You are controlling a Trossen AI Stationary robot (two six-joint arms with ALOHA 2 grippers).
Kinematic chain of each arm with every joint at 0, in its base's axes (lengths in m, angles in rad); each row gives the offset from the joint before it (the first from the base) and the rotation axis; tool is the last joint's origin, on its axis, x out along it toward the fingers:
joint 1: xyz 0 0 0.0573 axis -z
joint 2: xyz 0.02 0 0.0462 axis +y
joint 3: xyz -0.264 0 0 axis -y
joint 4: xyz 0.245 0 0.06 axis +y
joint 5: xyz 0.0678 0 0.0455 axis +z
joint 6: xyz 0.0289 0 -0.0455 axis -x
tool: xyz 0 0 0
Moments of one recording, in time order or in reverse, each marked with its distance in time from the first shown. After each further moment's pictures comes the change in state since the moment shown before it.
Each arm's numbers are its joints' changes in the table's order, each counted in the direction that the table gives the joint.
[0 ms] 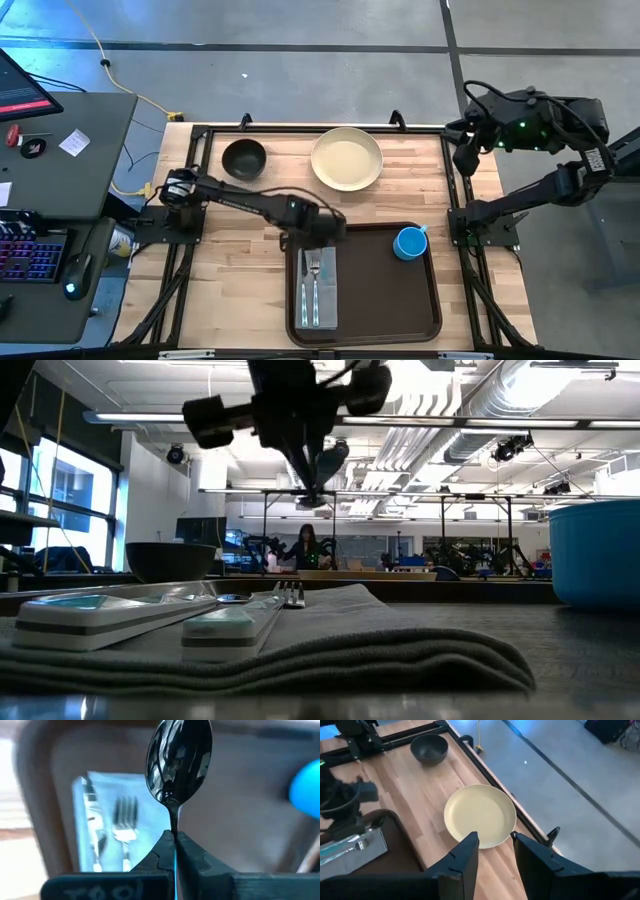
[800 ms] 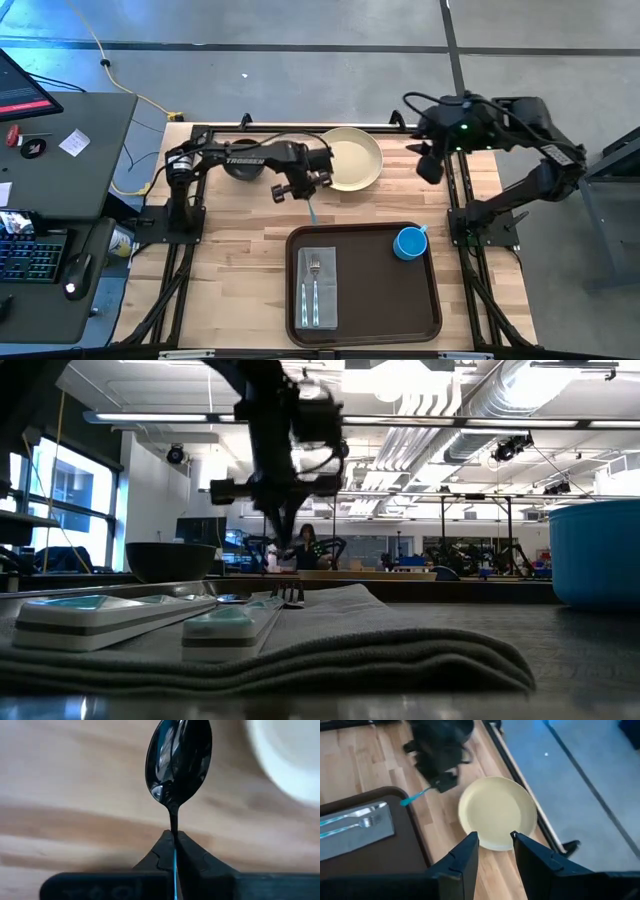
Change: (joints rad) left arm -0.422 -0.018 -0.137 0.019 -0.133 -0.233; right arm 0.000 0.163 0.000 -0.069 0.102 0.135
